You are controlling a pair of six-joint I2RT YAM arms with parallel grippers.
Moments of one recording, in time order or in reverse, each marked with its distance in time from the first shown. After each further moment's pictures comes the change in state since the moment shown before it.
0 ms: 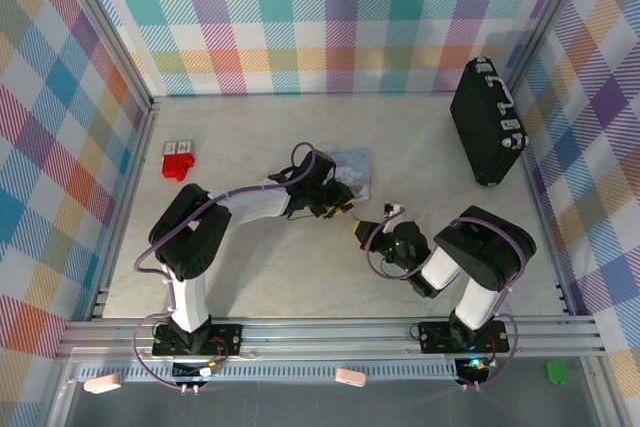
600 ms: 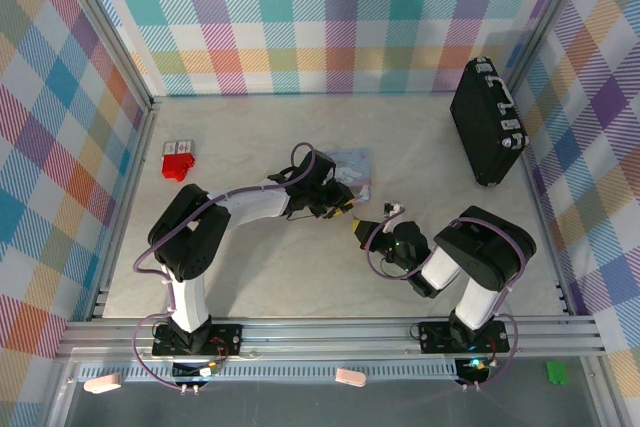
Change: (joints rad) left arm 0.000 -0.005 -0.004 0.000 0.001 -0.003; right arm 0.003 0.000 0.005 0.007 -0.002 -0.002
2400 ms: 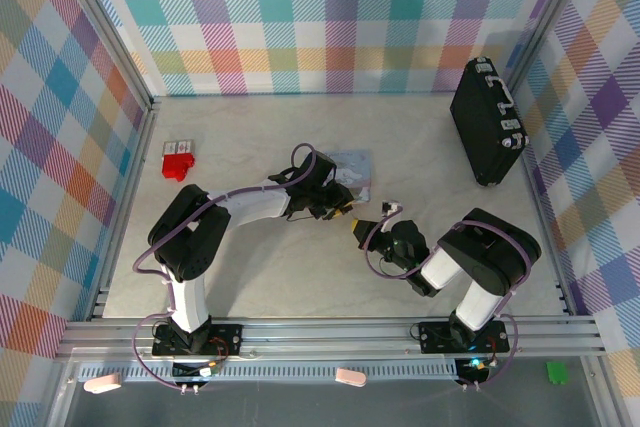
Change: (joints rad) left arm -0.007 -0.002 0.000 -0.020 -0.010 0.005; right arm 0.005 -0.035 0.016 -0.062 0.018 -0.027
